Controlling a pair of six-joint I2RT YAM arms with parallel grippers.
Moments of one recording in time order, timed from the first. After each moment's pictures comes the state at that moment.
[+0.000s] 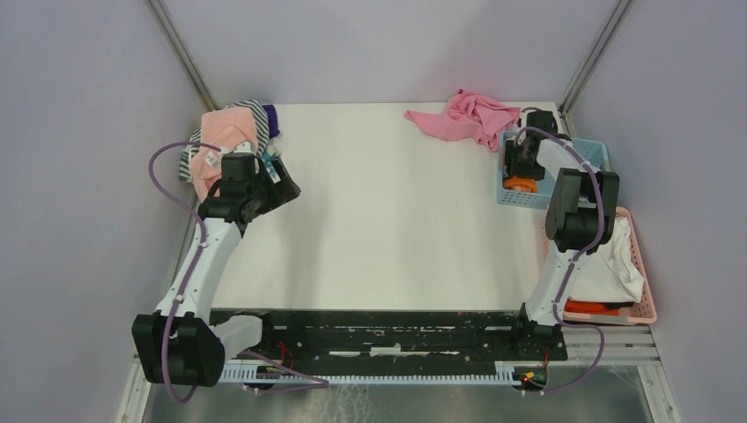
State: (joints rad) left arm -0.06 1.13 0.95 -0.54 0.04 -0.47; right arm -0.12 2.05 1.52 -0.55 0.04 -0.03
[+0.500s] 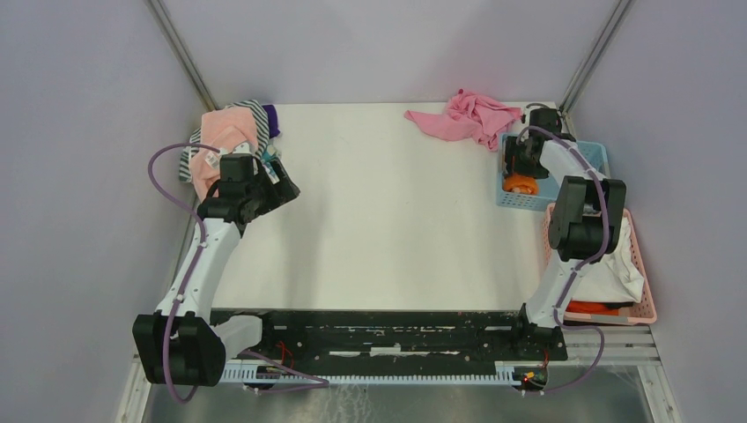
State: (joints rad) left arm -0.04 1.13 0.94 -0.54 0.05 -0.47; right arm -0.12 1.95 1.47 -0.55 0.05 0.00
